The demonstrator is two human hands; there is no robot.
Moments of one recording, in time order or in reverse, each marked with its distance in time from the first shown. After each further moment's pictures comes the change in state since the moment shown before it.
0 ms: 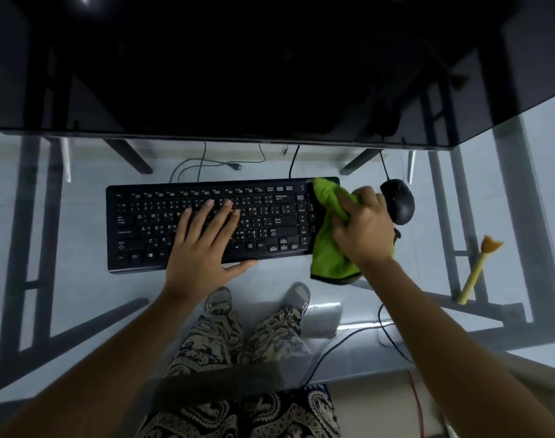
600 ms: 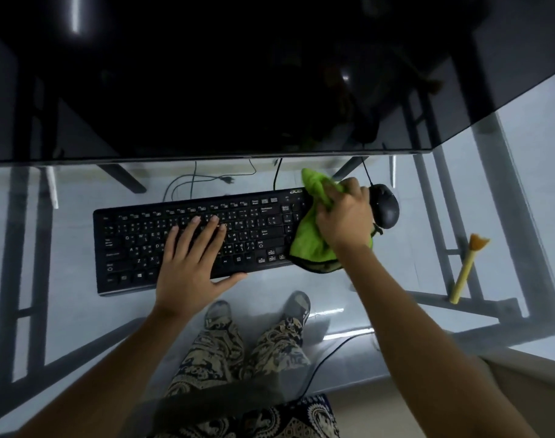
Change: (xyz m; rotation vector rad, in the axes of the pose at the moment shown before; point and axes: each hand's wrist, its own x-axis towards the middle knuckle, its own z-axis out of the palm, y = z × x) left_hand -0.001 0.004 -0.003 -0.004 -0.031 -0.006; right_hand 0.029 -0.004 0.008 0.043 0.073 0.193
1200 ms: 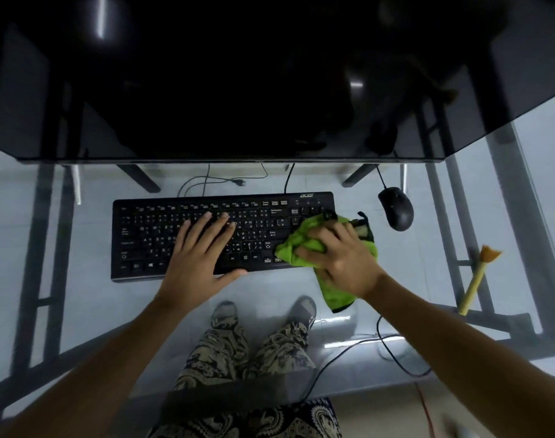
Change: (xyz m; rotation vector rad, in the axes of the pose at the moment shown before) left_hand 0.008 -0.015 -0.013 -0.144 -0.224 -0.015; right_hand -0.040 0.031 0.004 -0.043 -0.142 -0.932
